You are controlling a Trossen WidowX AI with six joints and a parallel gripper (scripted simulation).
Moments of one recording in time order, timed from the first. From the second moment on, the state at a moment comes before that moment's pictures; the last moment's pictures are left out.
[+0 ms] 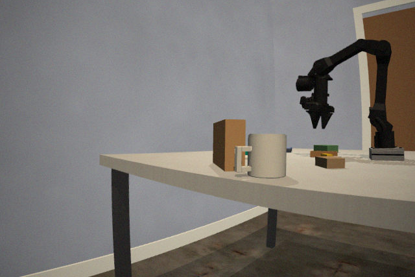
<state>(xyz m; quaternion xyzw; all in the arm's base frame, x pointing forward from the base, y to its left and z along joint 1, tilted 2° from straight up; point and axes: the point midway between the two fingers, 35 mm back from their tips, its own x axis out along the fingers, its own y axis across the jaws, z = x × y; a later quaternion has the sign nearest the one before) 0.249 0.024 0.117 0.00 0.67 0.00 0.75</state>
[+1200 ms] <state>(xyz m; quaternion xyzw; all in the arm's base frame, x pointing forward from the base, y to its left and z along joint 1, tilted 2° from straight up) 0.253 0.018 0.047 -0.15 0.67 0.15 0.71</state>
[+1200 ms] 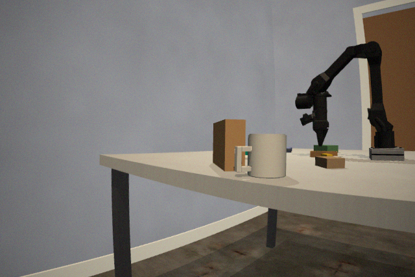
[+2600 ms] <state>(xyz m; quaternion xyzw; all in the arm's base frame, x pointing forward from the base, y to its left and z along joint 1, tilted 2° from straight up) 0.252 0.018 0.006 -0.15 0.68 0.15 0.70</state>
